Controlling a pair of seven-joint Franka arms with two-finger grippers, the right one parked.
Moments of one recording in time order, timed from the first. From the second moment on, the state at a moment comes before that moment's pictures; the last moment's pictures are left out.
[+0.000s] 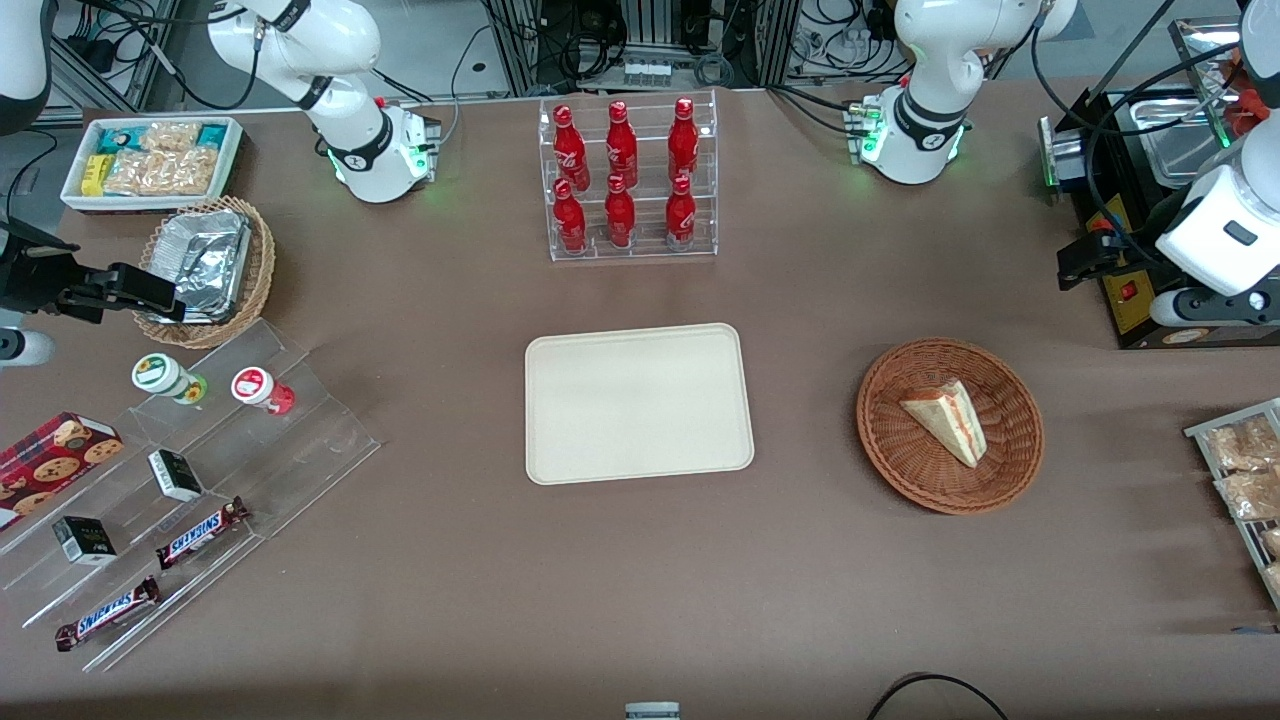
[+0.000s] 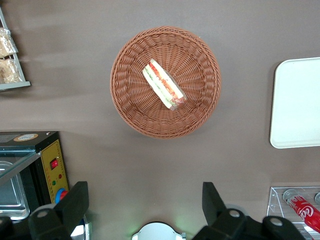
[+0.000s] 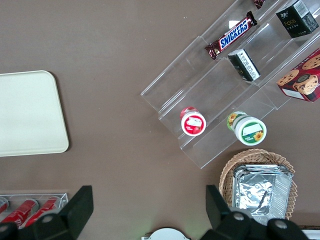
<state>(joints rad) 0.01 0.04 -0.09 -1.53 0.03 1.43 -0.05</state>
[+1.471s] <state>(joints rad) 0.01 0.17 -0.09 -1.99 0.03 2.04 -0.26</state>
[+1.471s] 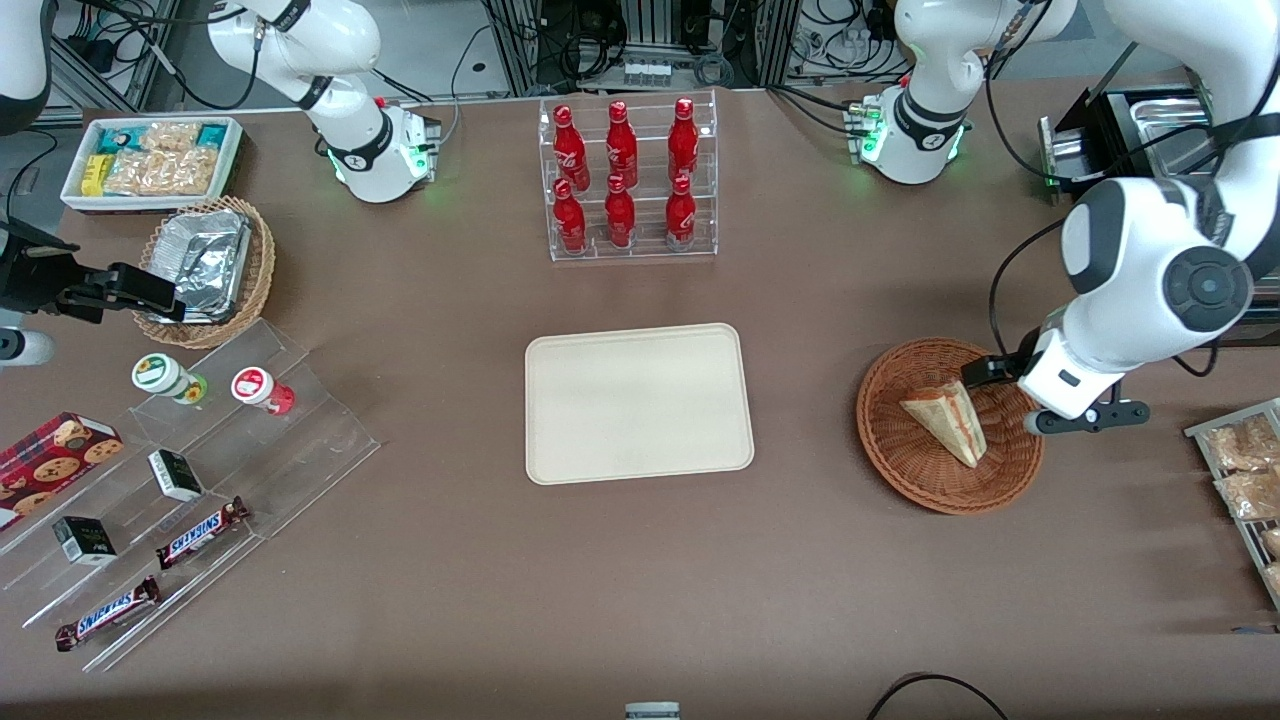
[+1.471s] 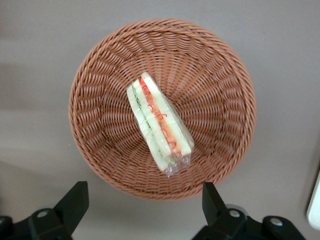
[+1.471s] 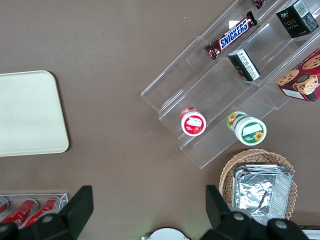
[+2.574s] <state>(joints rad) -0.01 0.30 -0.09 -2.06 0.03 2.26 -0.71</state>
